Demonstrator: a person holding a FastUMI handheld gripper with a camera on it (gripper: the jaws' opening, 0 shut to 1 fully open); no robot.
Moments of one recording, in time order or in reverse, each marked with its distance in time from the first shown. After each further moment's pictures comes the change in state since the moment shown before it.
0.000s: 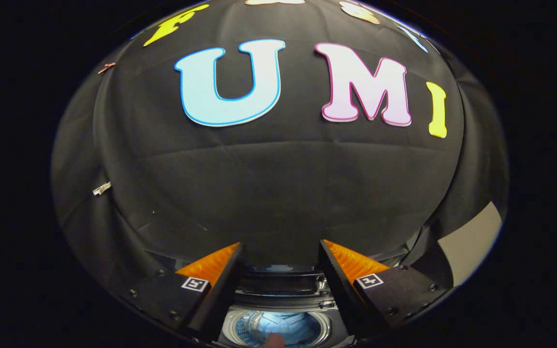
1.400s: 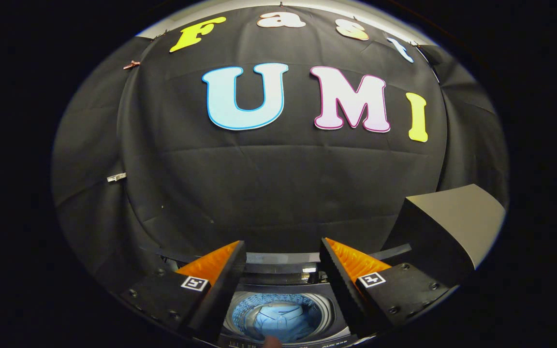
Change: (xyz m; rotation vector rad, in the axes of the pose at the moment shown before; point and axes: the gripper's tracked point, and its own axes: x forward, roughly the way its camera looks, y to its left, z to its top) arm -0.109 0.004 -0.074 -0.034 -0.180 0.006
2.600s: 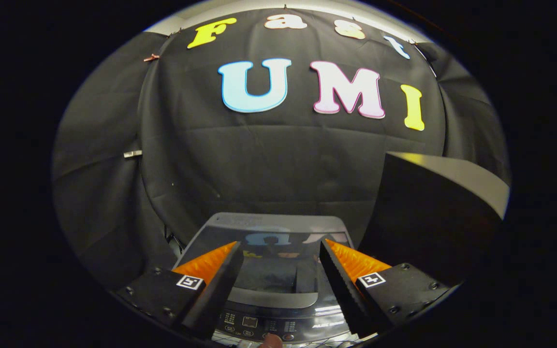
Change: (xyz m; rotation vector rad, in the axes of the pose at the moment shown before) arm -0.081 -0.043 -0.074 -0.023 -0.024 0.044
